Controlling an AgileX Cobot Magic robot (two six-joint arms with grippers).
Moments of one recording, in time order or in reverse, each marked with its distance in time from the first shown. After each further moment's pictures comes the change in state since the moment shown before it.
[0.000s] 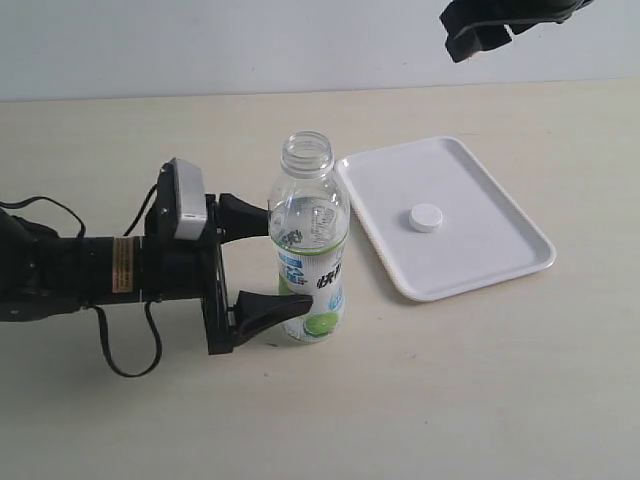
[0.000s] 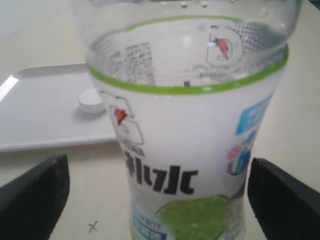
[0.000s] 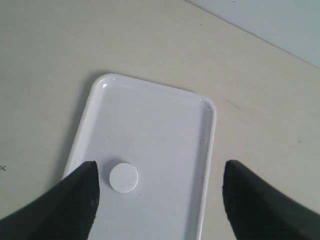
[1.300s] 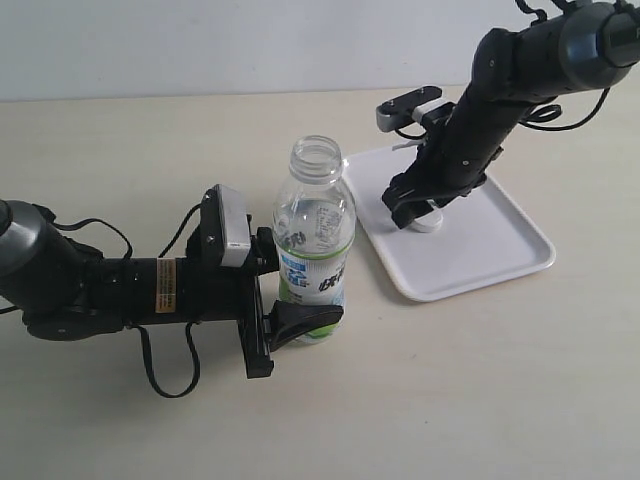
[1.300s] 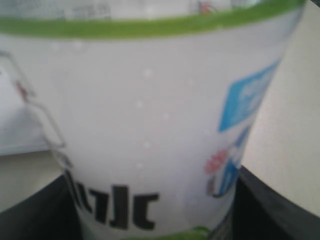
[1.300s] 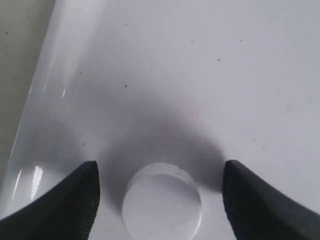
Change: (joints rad) left arm -0.109 0.084 -0.034 -0.090 -0.001 0.063; right arm 0.000 0.513 0.009 0.179 -0.142 -0.190
